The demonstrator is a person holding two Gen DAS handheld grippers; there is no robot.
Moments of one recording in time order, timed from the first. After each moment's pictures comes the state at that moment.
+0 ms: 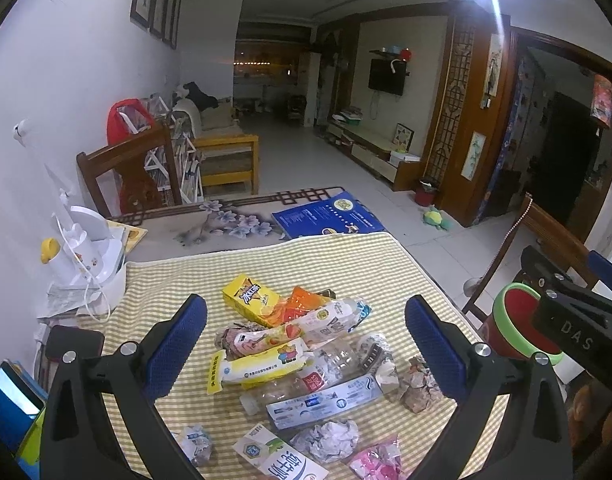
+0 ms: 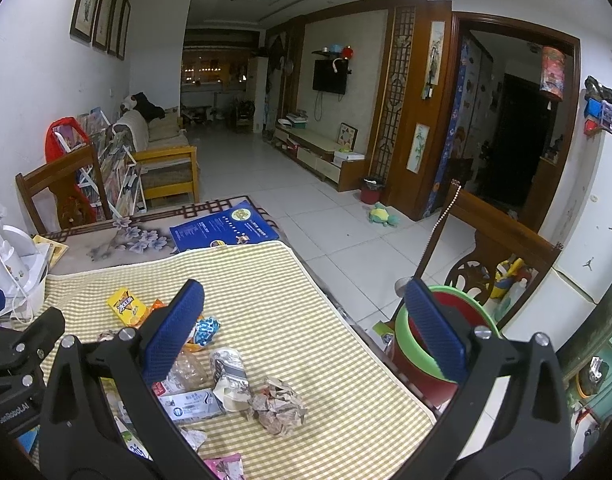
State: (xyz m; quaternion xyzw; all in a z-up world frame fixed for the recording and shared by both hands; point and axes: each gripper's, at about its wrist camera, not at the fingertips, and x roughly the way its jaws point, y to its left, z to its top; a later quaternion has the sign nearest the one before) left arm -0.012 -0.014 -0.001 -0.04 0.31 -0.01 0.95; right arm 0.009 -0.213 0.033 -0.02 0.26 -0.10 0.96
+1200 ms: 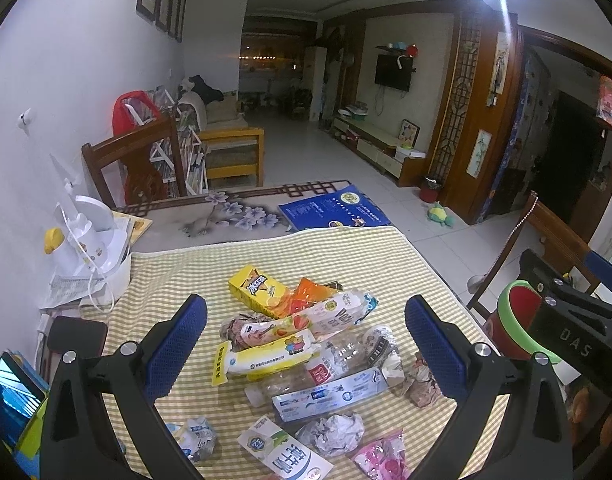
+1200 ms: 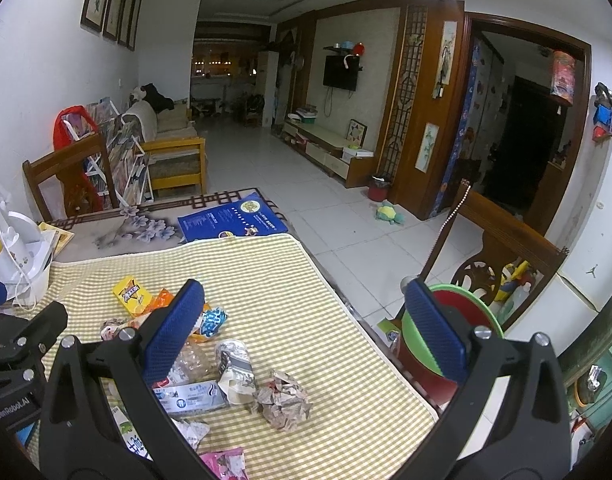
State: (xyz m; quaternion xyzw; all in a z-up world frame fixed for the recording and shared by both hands) left arm -0.014 -0.008 -0.008 -0.05 0.32 0.00 0.95; right arm 0.011 -0.201 0.027 -0.04 0.27 -0.08 0.96
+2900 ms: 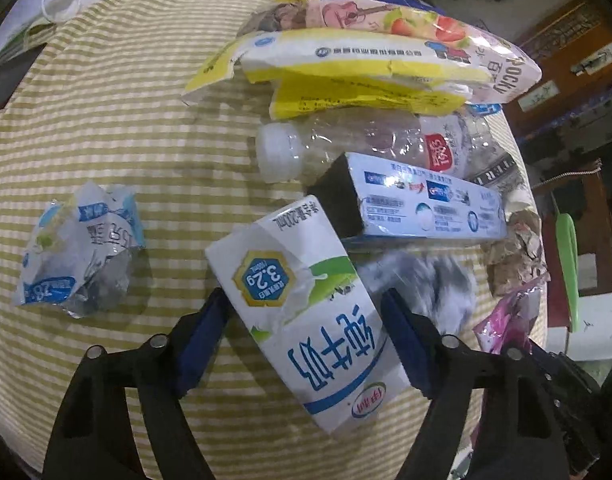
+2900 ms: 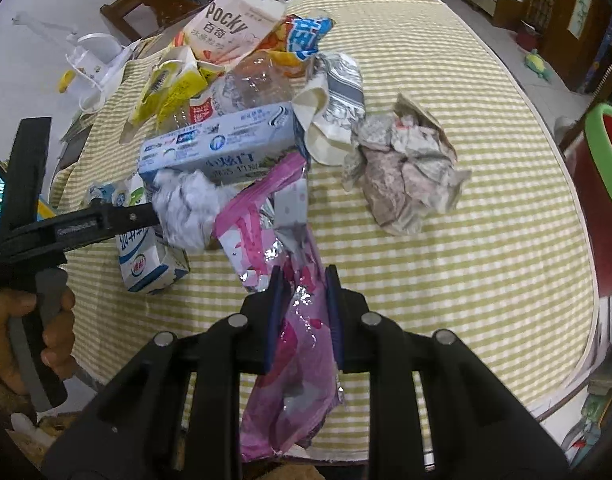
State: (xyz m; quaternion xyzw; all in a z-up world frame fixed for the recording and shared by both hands) left arm 0.003 0.025 -0.241 -0.22 0.59 0.01 0.78; right arm 0.024 -0.214 -0.187 0.01 0.57 0.18 0.80
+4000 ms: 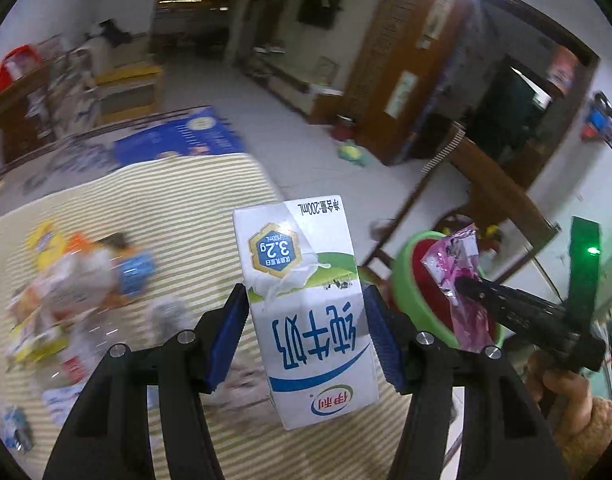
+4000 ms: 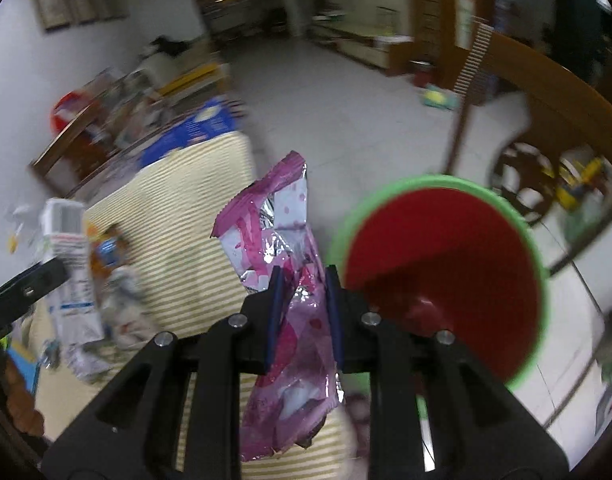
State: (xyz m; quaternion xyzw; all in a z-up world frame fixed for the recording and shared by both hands) left arm 0.074 -0.223 -0.086 -0.08 0.41 -0.18 0.89; right arm 0.093 -0.492 -0.114 0.11 0.44 0.00 0.89
